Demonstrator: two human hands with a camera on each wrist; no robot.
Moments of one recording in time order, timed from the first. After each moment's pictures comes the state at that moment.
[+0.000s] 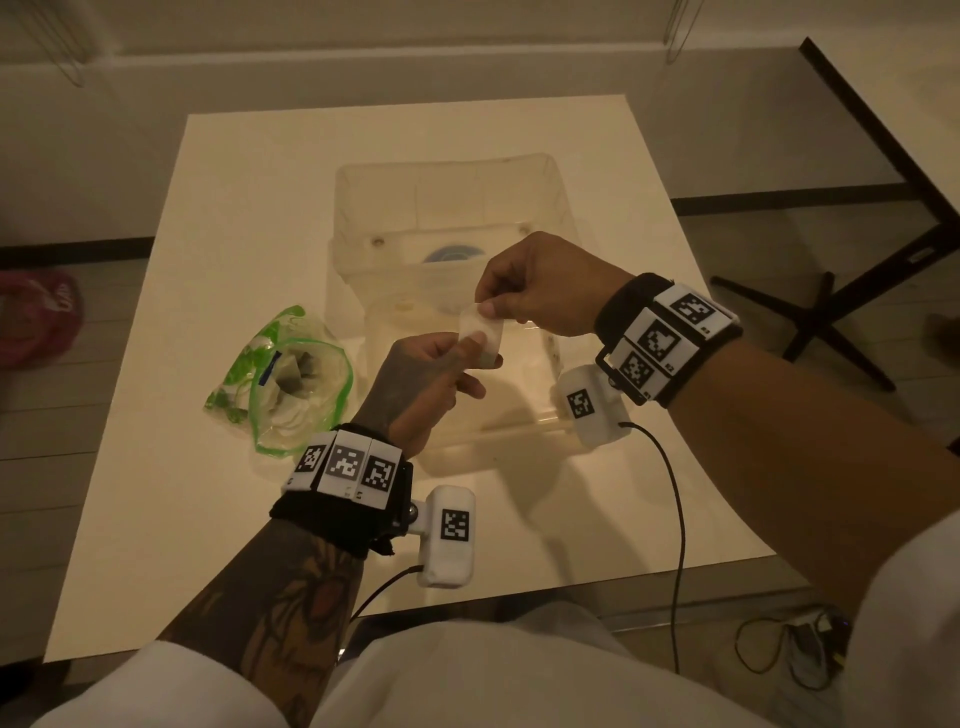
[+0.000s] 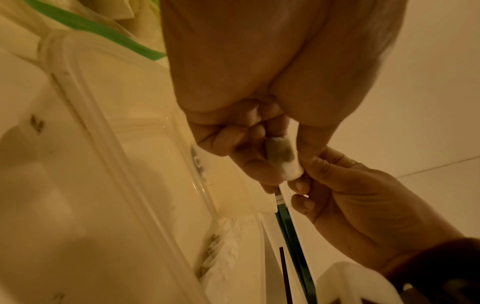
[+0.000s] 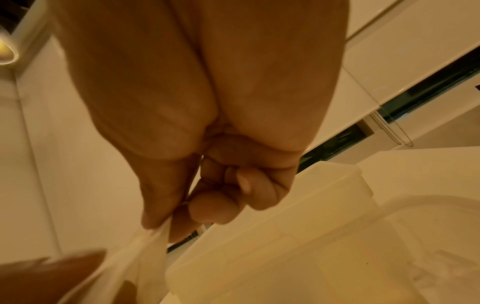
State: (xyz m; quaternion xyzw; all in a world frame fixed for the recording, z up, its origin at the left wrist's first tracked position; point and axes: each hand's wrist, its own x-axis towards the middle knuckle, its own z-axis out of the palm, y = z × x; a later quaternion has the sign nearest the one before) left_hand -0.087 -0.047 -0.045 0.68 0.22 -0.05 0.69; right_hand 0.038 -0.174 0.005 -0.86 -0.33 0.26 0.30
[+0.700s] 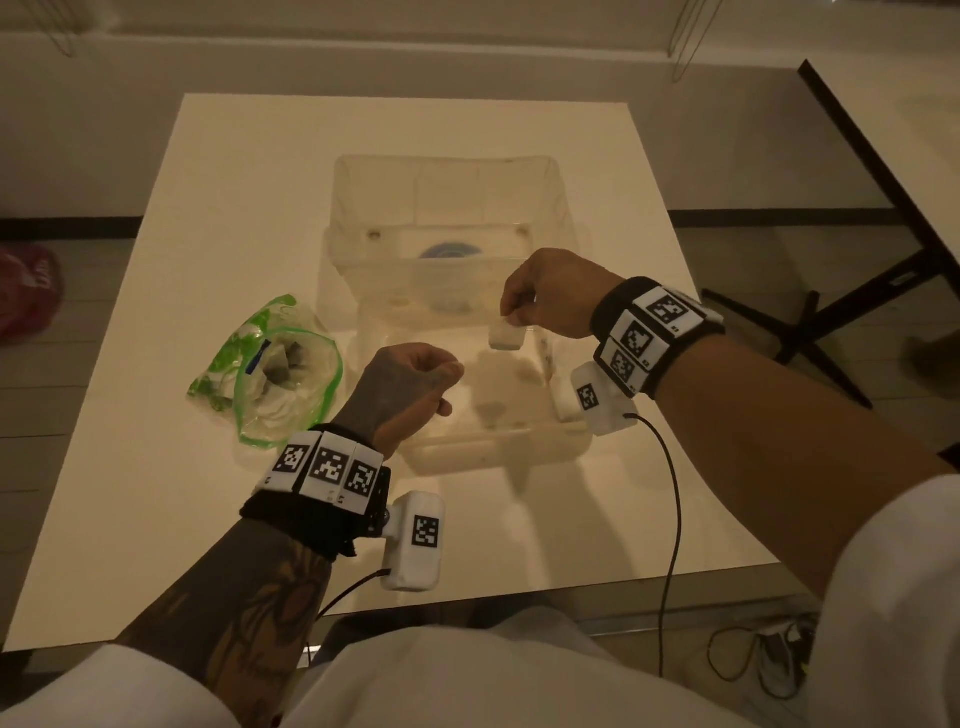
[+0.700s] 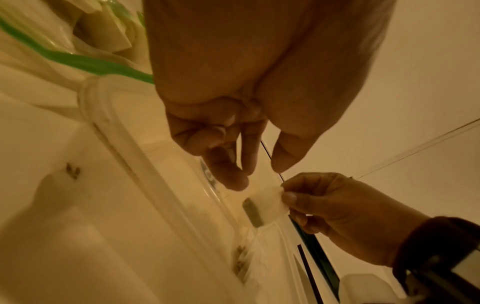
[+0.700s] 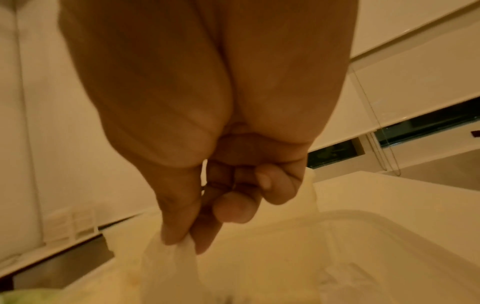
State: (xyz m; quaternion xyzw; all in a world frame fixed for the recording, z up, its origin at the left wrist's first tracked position) left_hand -0.089 -0.034 -0.062 0.77 0.25 -0.07 0.59; right_hand 0.062 -0.181 -0.019 -0.90 -0.32 0.23 0.16
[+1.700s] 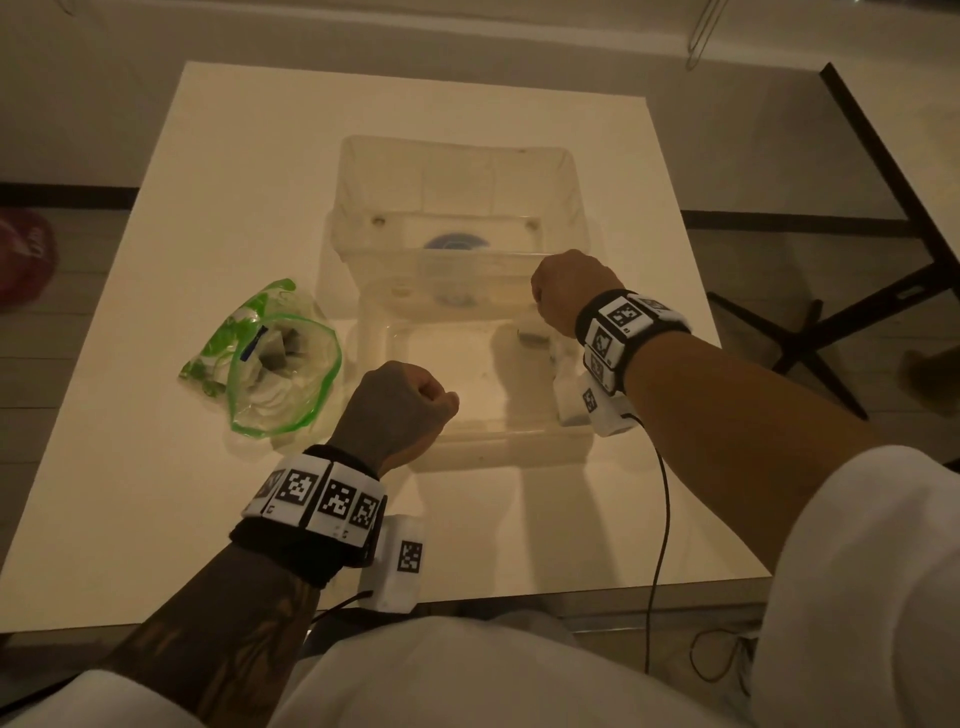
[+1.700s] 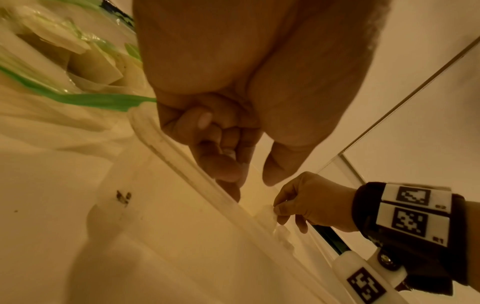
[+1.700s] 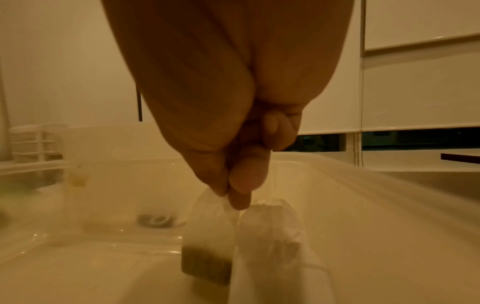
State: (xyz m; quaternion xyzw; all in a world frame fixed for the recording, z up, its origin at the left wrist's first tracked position) left_hand -0.101 -0.032 -0.081 0.89 0.20 -0.08 0.39; right_hand 0.084 -0.175 -0.061 -0.96 -0.25 0.14 -0.02
